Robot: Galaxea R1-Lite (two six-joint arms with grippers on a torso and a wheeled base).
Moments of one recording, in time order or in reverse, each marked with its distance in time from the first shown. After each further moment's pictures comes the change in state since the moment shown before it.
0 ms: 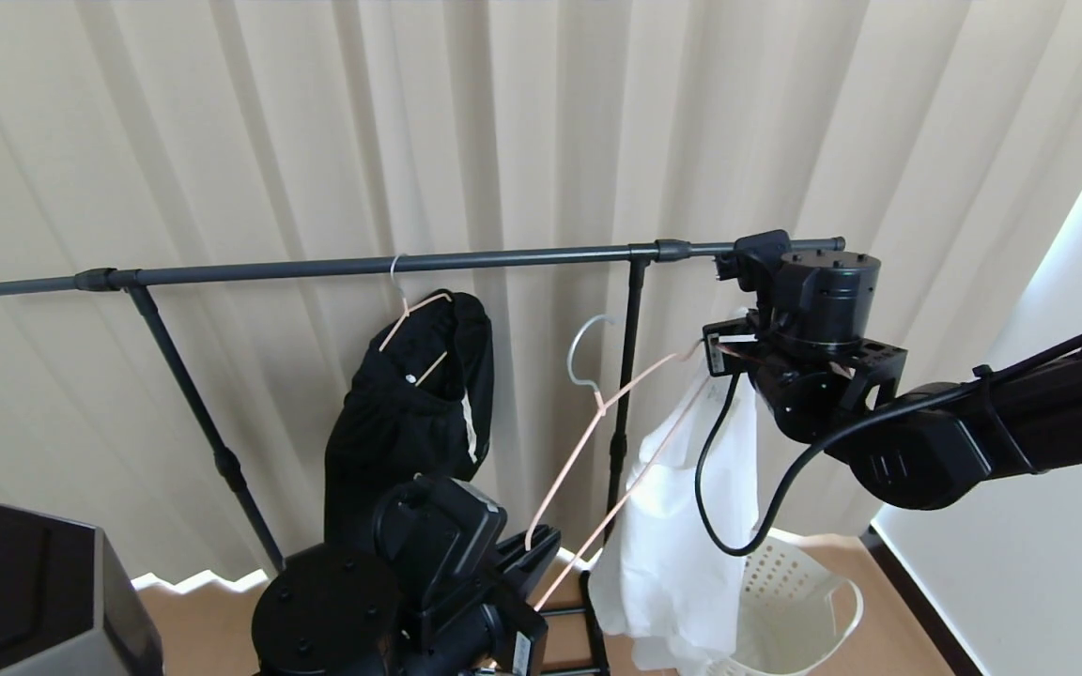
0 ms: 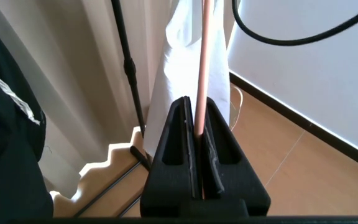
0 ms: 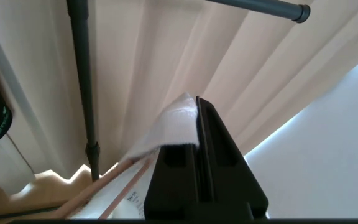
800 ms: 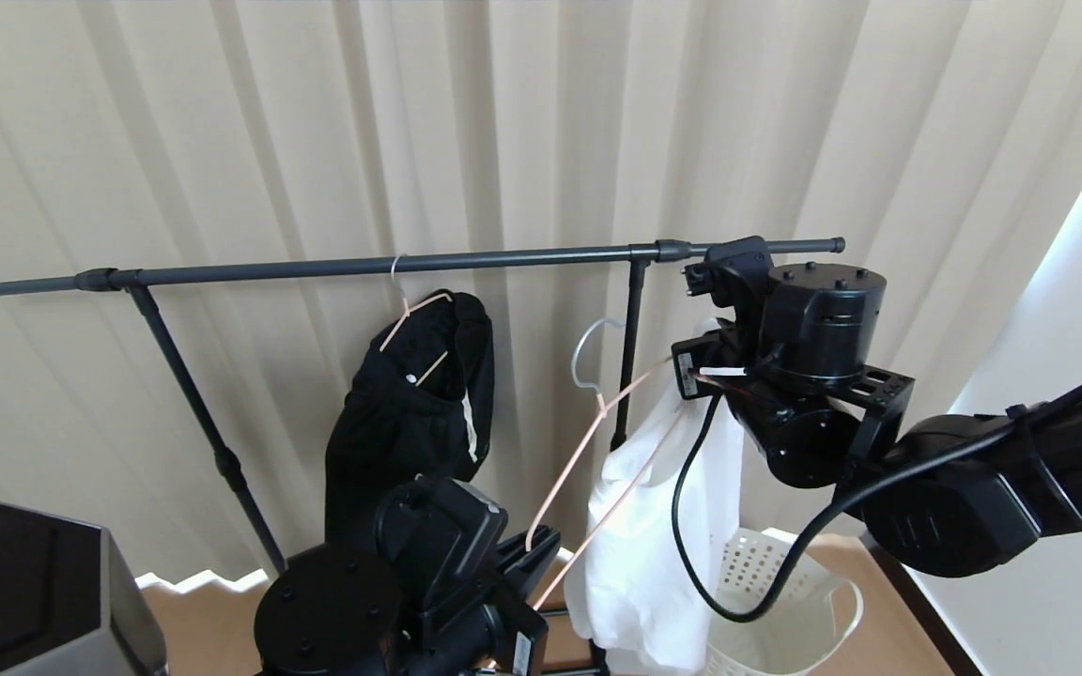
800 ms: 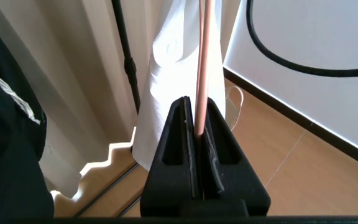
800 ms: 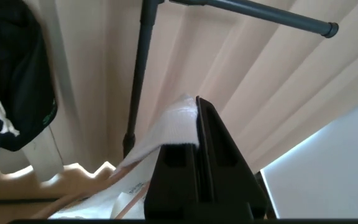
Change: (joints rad) left arm 0.001 0.005 -0.001 -0.002 0.001 0.002; right arm 0.156 -0.077 0.095 -0.038 -0.024 -0.003
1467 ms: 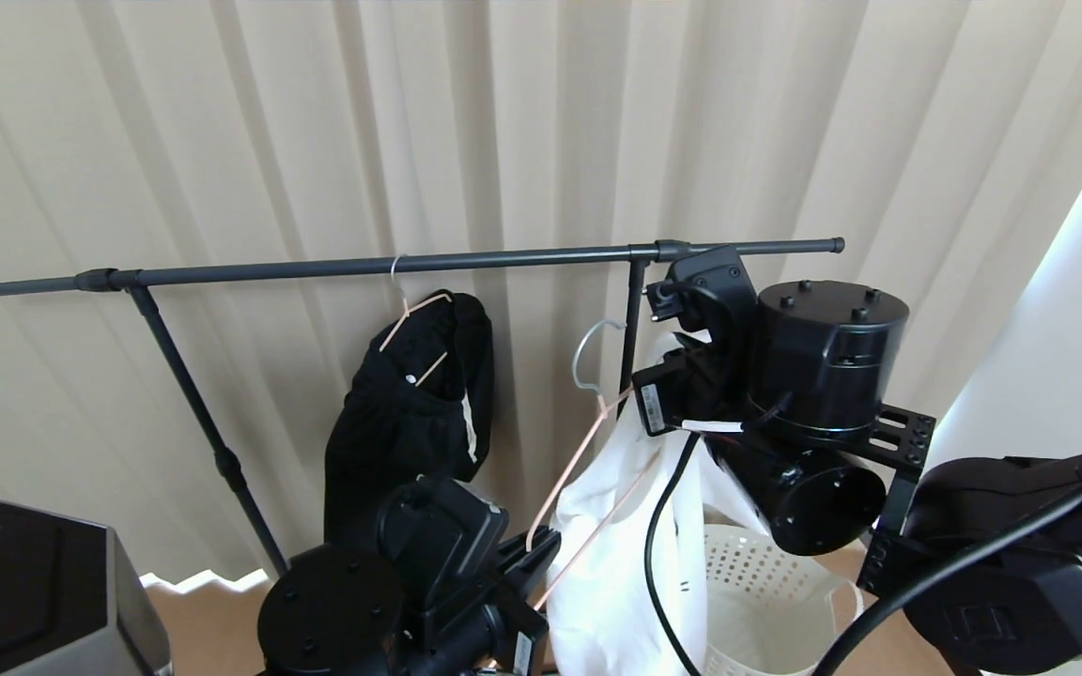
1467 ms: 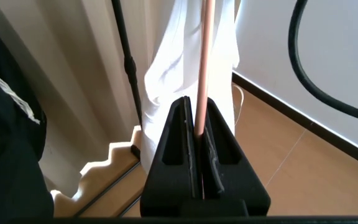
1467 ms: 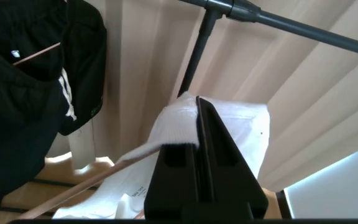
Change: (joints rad) left arm 0.000 0.004 -0.002 0.000 0.002 0.000; right arm 0.162 -0.065 0.056 -0.002 -0.010 0.002
